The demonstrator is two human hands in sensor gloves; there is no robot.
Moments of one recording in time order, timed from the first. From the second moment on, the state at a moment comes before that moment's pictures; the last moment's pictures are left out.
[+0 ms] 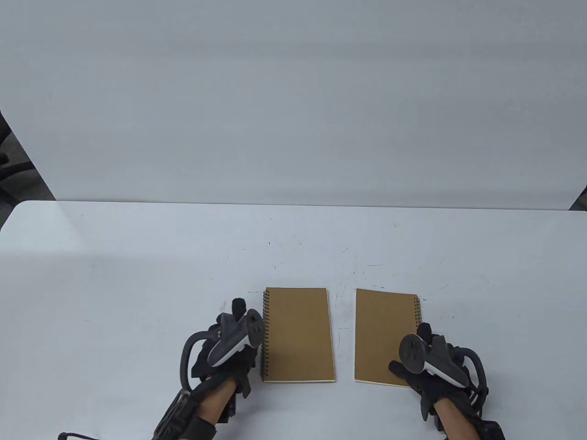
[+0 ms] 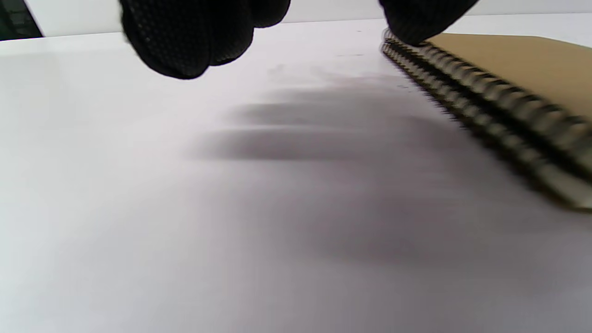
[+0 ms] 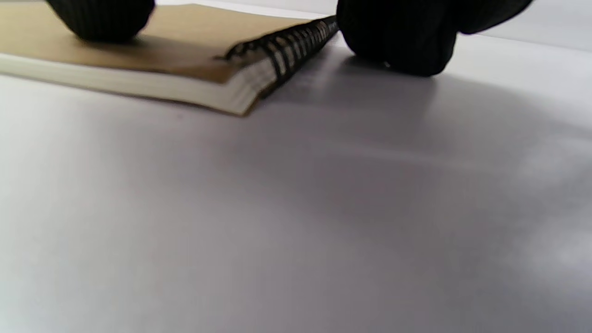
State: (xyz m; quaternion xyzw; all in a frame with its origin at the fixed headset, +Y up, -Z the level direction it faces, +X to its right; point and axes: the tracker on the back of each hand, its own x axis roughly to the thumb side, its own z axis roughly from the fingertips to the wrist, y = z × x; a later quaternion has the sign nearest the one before) left_hand -0.174 -0.737 -0.351 -0.16 0.04 -0.03 0.99; right_hand 0.231 -0.773 -0.336 -0.01 -0.13 -0.99 0.06
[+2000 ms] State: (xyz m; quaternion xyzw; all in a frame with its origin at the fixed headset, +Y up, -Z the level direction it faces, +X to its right) left_hand -0.248 -0.750 -0.336 -0.18 0.00 0.14 0.97; right_hand -0.025 -0.702 -0.379 0.00 -0.05 -1.00 -0.04
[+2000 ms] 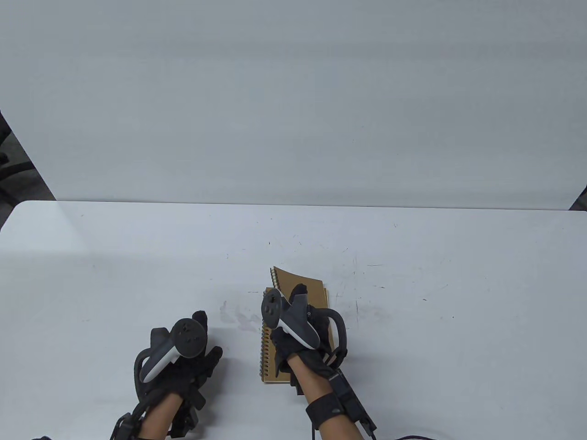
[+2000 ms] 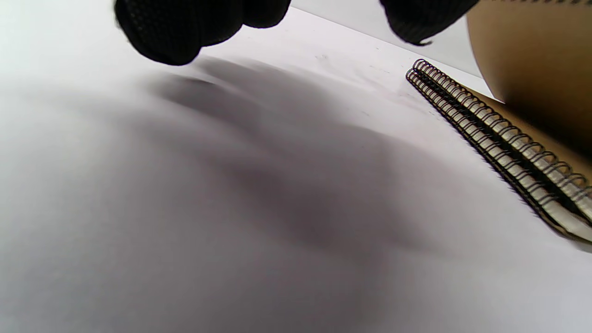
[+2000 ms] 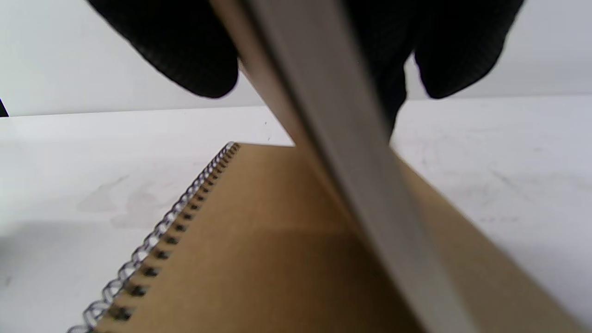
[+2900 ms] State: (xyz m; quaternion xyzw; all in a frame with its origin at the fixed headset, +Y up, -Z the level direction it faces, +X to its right) left_hand -0.247 -0.749 -0.338 -0.19 -0.06 0.14 0.97; right_hand 0.100 -0.695 -0.343 -0.03 -0.07 -0.99 -0.12
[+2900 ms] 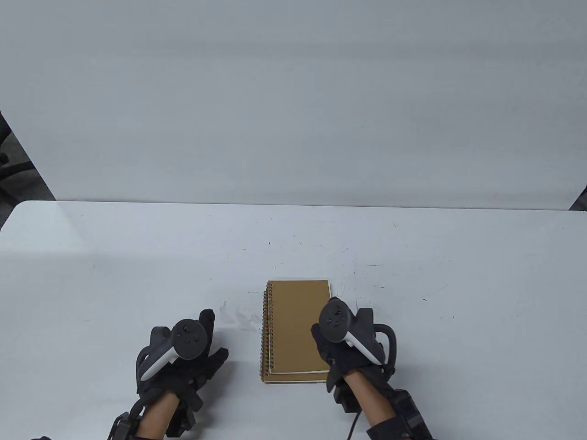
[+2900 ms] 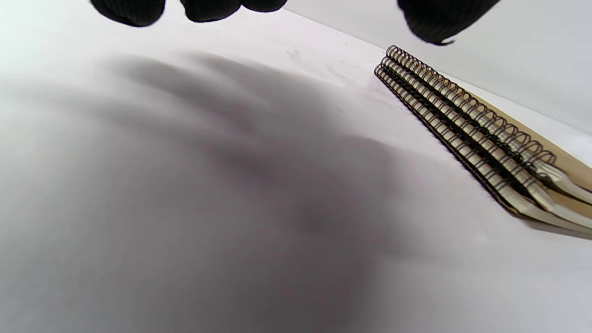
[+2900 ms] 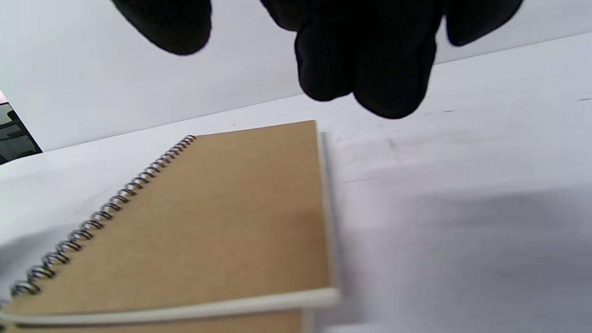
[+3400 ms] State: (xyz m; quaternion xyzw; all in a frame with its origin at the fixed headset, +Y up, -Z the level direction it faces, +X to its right) left_hand -0.239 -0.759 -0.338 -0.24 -0.08 0.11 0.96; right_hand 0.231 -0.716 -0.316 -0.01 -0.02 -0.99 -0.16
